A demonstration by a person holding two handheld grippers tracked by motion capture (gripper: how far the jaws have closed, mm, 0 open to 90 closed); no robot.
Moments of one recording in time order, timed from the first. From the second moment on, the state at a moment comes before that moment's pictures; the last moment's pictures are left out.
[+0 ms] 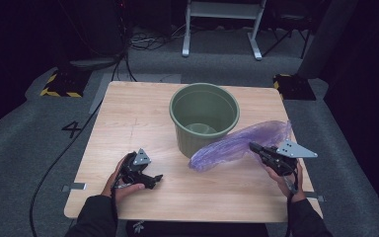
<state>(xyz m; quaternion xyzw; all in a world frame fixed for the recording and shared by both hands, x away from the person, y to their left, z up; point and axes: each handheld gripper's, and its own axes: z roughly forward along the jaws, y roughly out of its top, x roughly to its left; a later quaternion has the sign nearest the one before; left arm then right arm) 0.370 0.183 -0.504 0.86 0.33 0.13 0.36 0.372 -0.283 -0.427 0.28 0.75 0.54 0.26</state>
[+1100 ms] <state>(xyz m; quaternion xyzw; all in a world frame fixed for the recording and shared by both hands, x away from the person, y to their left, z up) 0.371 0.182 -0.504 0.86 0.33 0.14 0.36 0.352 -0.306 -0.378 0.26 0.71 0.58 0.30</state>
